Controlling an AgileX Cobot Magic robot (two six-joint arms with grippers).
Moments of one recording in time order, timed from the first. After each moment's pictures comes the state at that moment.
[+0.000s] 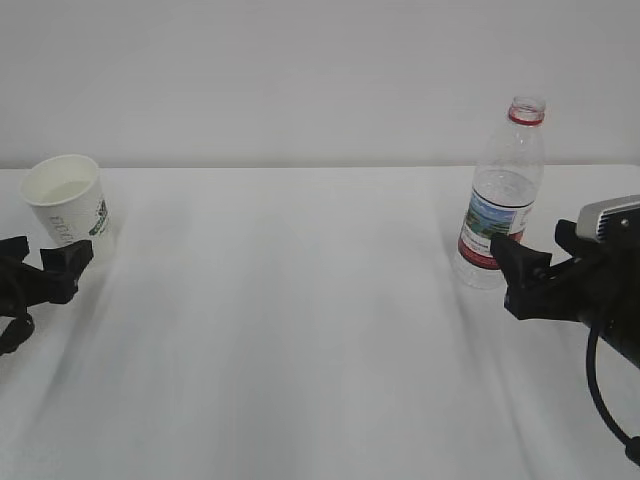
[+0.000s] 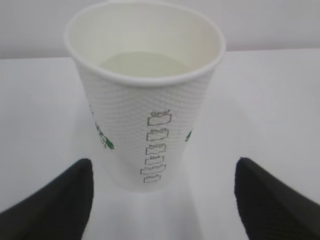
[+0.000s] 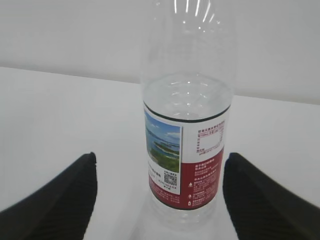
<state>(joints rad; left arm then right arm) 0.02 1.98 -0.46 0.18 -1.12 -0.11 0.24 1.76 -0.30 -0.02 -1.15 -0.01</state>
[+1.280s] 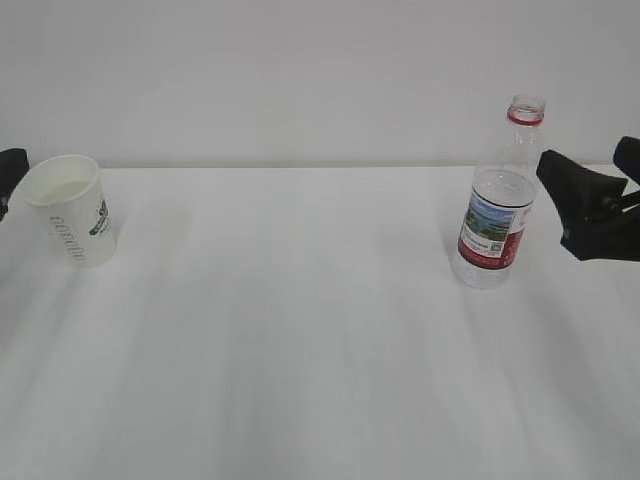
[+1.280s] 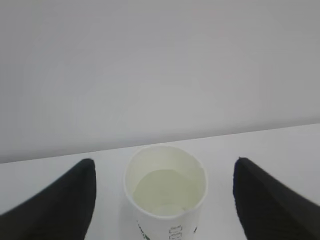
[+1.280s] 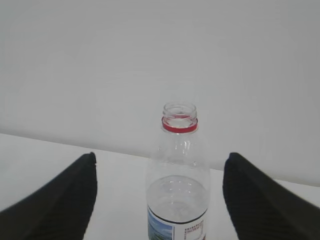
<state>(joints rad) 0.02 1.42 -0.44 0.18 -0.74 -0.10 0.24 1.29 -0.29 -0.02 -0.86 -0.02</state>
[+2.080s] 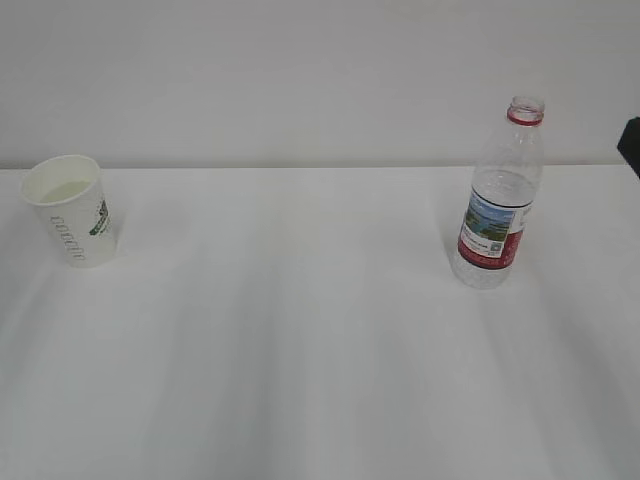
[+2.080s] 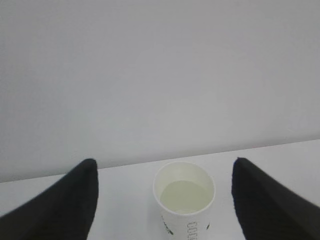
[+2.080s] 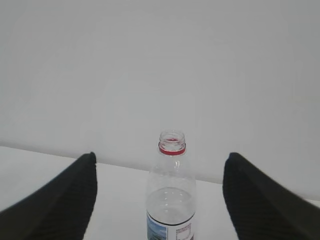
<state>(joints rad) 0.02 0.93 -0.43 0.18 -0.32 -0.10 0.24 0.82 -0.29 -0.03 -0.44 -0.02</state>
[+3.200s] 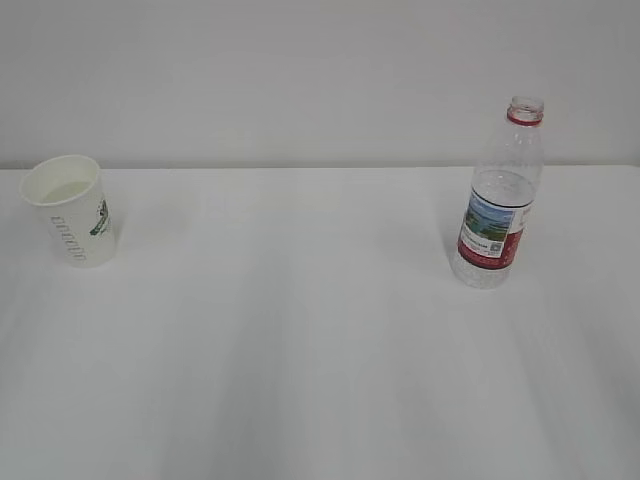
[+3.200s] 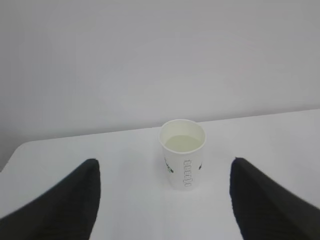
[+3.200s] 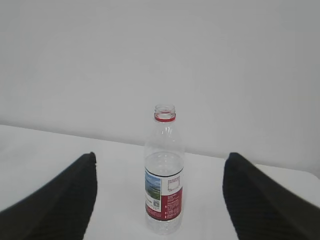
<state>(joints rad) -0.06 0.40 -0.43 0.16 0.29 -0.10 0.24 0.33 -0.29 -0.03 0.11 -0.02</state>
